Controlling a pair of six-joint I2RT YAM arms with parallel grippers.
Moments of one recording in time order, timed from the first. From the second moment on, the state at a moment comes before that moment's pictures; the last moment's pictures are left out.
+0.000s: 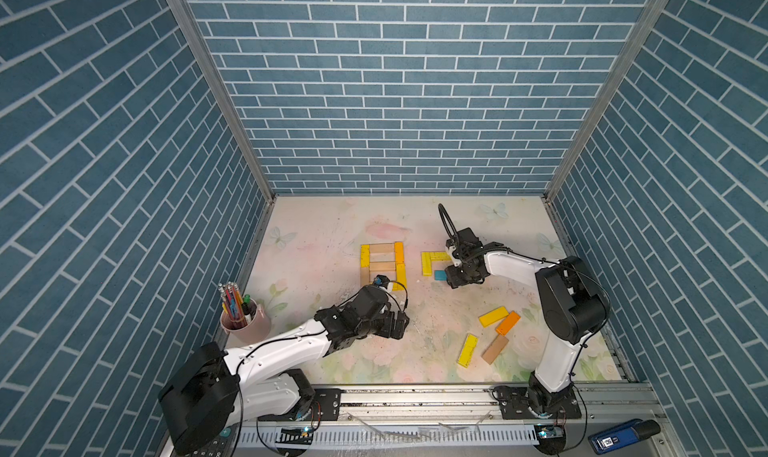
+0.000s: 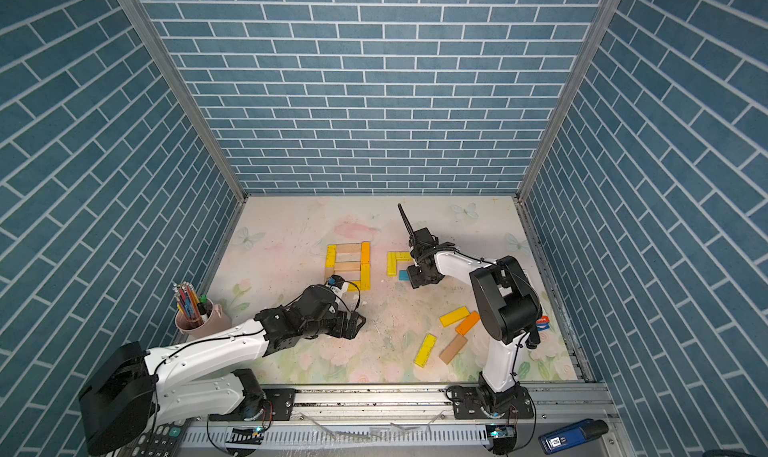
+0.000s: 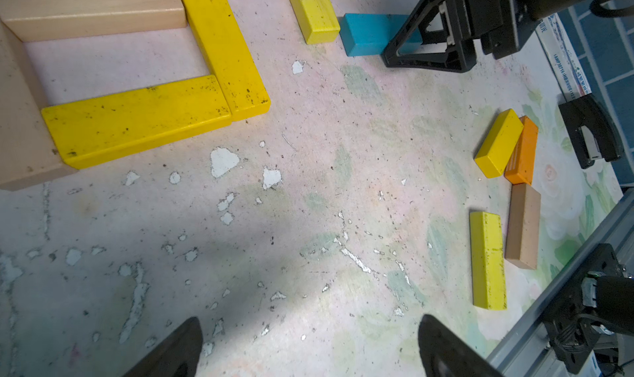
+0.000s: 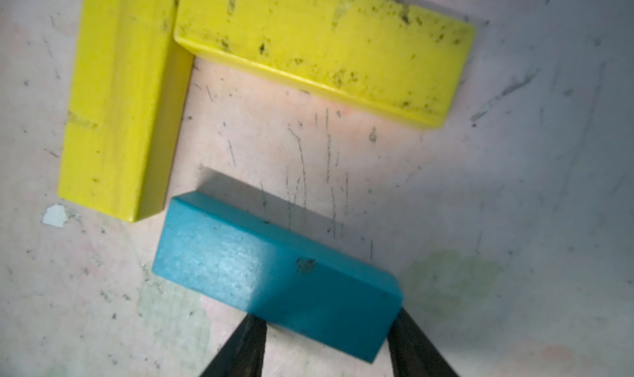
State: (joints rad) left arm -0.87 1.16 0.55 -0.23 0.02 -0.59; right arm 0.51 1.84 1.14 -0.53 -0.03 0.08
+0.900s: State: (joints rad) left arm -0.87 1.17 0.55 -0.22 0.02 -0.59; right arm 0.51 1.88 1.18 -0.53 -0.02 -0.01
